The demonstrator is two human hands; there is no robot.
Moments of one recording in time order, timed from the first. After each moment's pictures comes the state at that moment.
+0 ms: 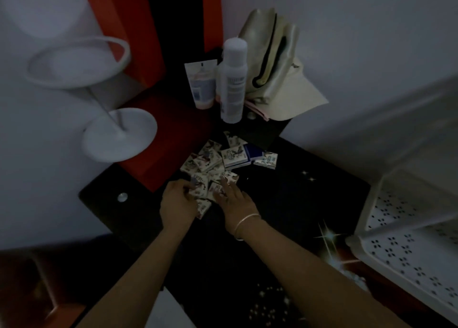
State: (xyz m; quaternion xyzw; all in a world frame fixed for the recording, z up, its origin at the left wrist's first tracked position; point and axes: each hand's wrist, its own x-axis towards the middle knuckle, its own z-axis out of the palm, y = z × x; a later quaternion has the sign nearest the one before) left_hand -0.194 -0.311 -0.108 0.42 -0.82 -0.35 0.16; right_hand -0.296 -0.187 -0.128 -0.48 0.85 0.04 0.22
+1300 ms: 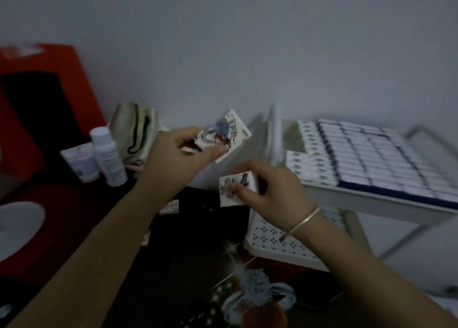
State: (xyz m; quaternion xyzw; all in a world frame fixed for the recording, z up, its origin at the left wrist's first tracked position) left_hand -0.261 -0.133 0.187 -0.06 -0.78 -0.58 0.21; right_hand -0.281 0.057 0.157 -0.28 0.89 -0.32 -0.16
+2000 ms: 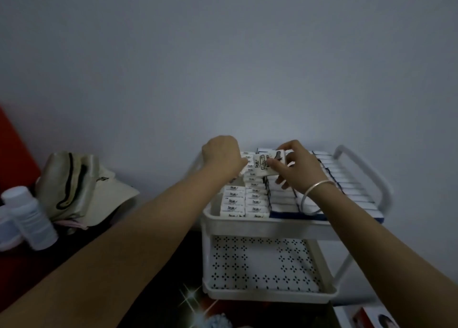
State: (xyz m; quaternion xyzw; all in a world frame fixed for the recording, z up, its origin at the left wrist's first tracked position) left_hand -0.410 0.049 0.227 -0.02 -0.99 -0.09 0.13; right_hand -0.378 0.218 0.205 -0.04 0.88 -0.46 -0.14
